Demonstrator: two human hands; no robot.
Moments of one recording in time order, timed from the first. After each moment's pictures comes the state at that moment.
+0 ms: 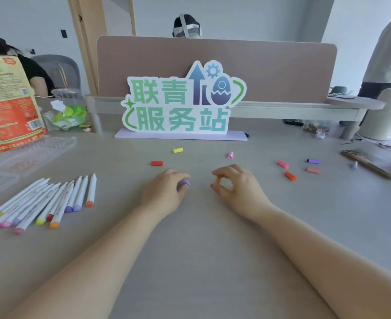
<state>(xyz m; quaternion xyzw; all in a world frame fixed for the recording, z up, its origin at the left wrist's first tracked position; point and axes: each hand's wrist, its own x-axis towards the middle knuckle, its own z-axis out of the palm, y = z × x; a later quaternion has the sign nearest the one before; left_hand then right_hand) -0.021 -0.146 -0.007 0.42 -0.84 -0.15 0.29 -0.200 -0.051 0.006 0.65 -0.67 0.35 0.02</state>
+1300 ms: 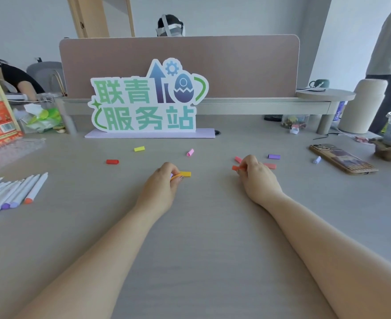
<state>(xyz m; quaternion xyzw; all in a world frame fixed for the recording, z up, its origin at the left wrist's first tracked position) -0.135 -0.083 -0.007 0.43 -0.81 -0.16 0.35 -0.367 -0.015 -0.001 0.56 -0.76 0.32 0.02</state>
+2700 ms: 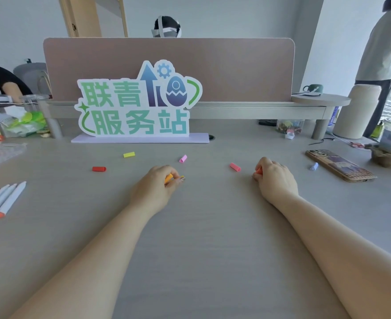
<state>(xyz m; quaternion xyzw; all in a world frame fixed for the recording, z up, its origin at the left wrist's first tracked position) -0.150 -0.118 -0.006 0.46 -0.82 -0.16 0.30 -0.415 -0.020 0.004 0.50 -0.83 0.26 0.07</state>
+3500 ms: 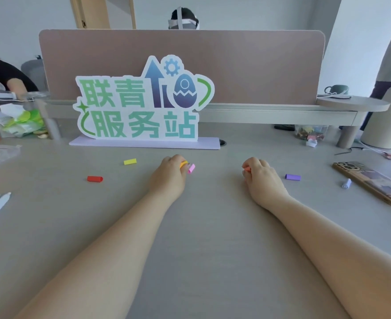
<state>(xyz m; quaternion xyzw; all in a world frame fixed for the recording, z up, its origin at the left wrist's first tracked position) -0.199 -0.191 0.002 0.51 -0.80 -0.13 0.29 -0.404 -0.096 0.000 0.57 -0.77 0.29 0.01</state>
